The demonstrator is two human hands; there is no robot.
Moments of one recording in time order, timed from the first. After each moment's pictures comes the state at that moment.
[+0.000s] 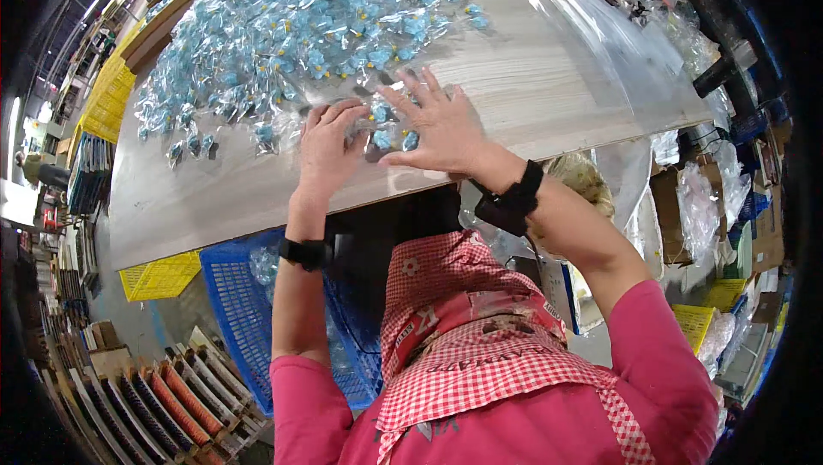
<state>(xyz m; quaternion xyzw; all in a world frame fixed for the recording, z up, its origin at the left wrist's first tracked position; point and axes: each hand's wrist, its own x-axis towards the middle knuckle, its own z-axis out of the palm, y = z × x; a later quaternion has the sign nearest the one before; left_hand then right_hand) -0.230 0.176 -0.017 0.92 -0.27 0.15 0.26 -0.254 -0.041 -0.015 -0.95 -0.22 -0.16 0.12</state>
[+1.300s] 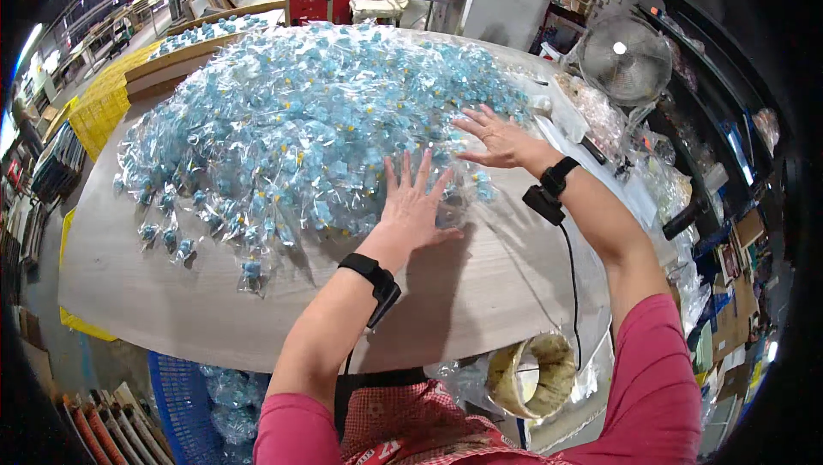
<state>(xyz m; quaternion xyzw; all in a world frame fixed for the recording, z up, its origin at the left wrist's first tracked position) -0.088 0.042 -0.002 0.94 -0.31 0.10 0.09 -0.008 -0.180 0.088 -0.97 -0.24 0.05 -0.09</state>
